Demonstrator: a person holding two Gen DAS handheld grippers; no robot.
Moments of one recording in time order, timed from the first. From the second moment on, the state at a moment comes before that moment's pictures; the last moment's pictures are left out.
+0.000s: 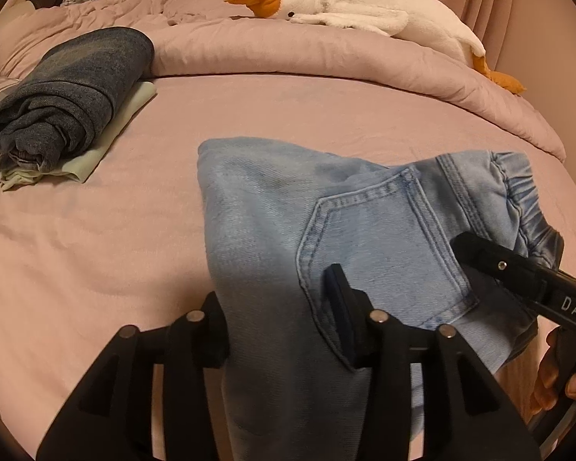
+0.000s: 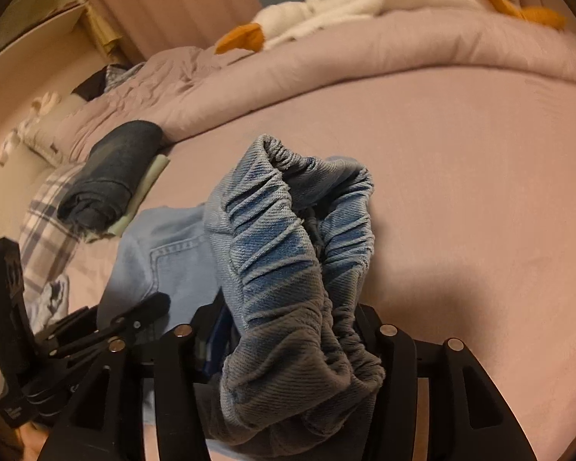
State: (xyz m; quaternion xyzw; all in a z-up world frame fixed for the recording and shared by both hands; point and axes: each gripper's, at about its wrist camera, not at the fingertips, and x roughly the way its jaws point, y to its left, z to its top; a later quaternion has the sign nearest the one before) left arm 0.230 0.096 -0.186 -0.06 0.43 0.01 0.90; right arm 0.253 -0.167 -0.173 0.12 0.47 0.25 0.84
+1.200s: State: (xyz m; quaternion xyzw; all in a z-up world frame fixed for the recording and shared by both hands) left arm 0.189 0.125 -0.199 -0.11 0.45 0.04 0.89; right arm 0.240 -0.190 -0.177 0.07 0.49 0.21 0.84
